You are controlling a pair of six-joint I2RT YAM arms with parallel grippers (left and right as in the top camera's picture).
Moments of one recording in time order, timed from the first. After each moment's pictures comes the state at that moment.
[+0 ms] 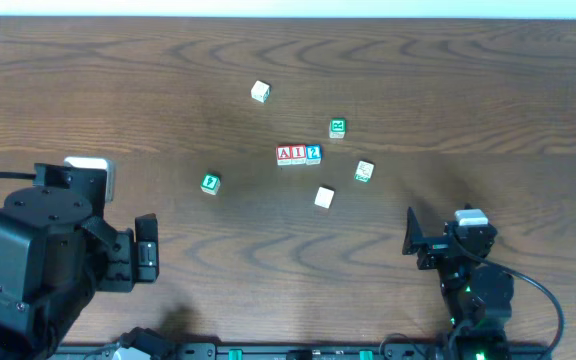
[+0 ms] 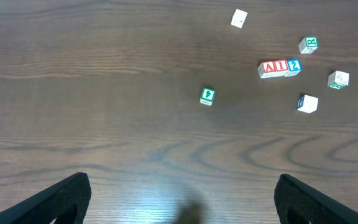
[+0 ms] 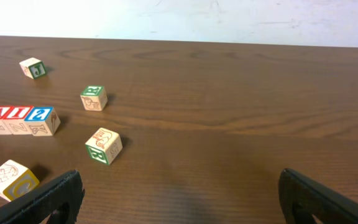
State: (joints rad) left arm -0.40 1.03 1.83 -1.69 -0.25 -0.25; right arm 0.03 0.18 0.01 -0.06 -0.04 0.01
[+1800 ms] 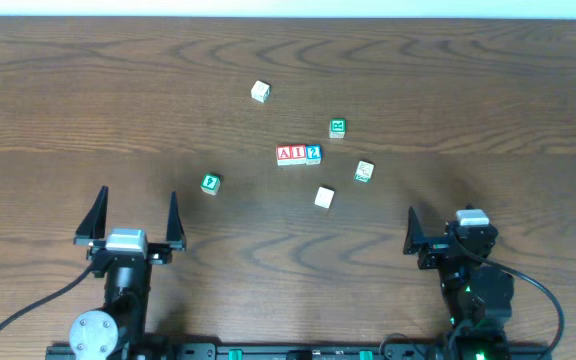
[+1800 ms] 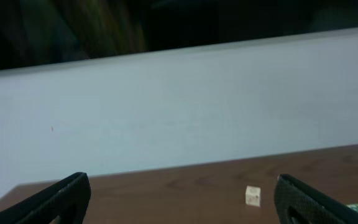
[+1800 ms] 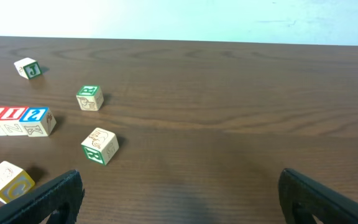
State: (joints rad) left arm -0.10 0.01 0.16 0.06 -0.01 0.12; right arm 0.03 0.18 0.01 -0.07 -0.03 0.01
